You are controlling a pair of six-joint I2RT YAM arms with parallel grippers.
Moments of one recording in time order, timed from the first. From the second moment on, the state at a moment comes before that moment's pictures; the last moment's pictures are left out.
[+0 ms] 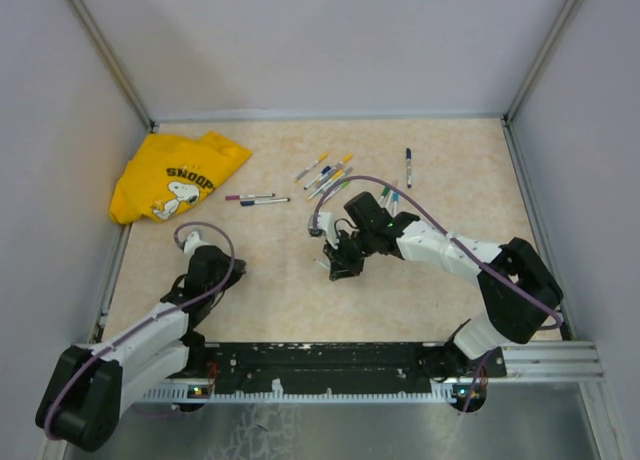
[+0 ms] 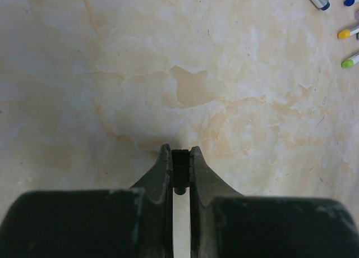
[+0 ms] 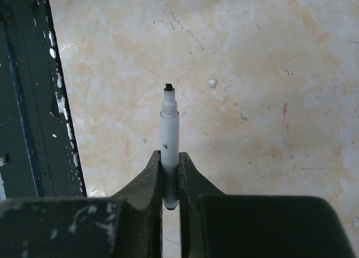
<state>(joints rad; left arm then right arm) -0.38 0.88 0.14 0.12 -0.26 -0.89 0.75 1.50 0.93 -0.41 -0.59 -0.37</state>
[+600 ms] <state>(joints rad) -0.38 0.94 0.17 0.12 -0.27 -0.91 0.77 1.52 0.93 -0.39 -0.59 -0.35</state>
